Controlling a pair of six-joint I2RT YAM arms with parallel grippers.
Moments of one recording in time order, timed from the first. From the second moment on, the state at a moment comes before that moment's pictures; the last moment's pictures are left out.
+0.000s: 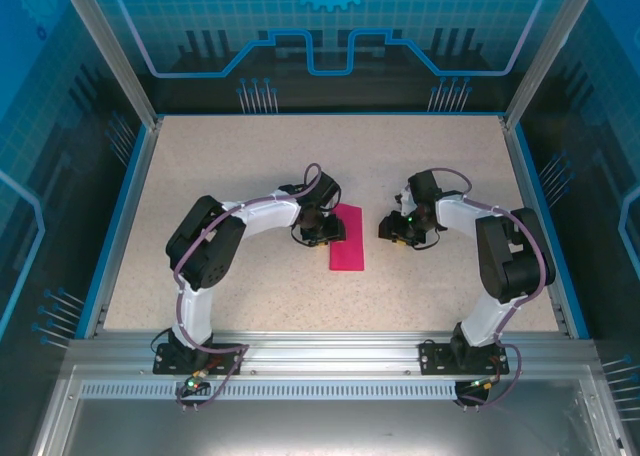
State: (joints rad) left arm -0.63 2.00 1.32 -0.55 0.26 -0.77; right arm 0.21 1.73 0.94 -0.51 -0.42 0.37
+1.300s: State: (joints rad) left arm -0.63 2.00 1.33 -0.57 0.25 -0.77; right arm 0.37 1.78 0.94 -0.40 -0.58 0.49
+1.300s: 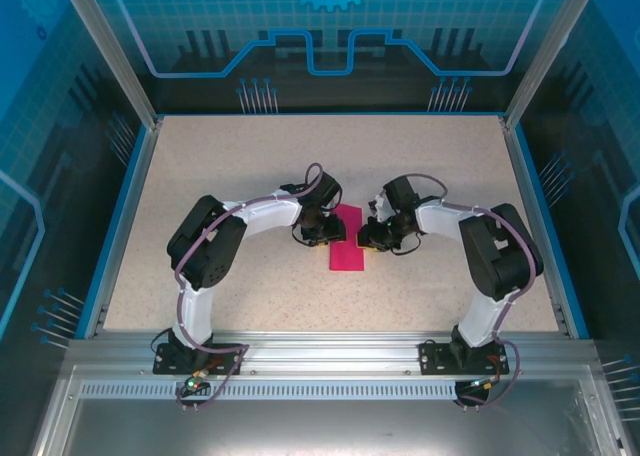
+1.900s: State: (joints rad) left arm -0.64 1.98 1.33 -0.58 0.25 -0.74; right arm 0.37 1.84 0.97 -0.43 -0.56 0.47
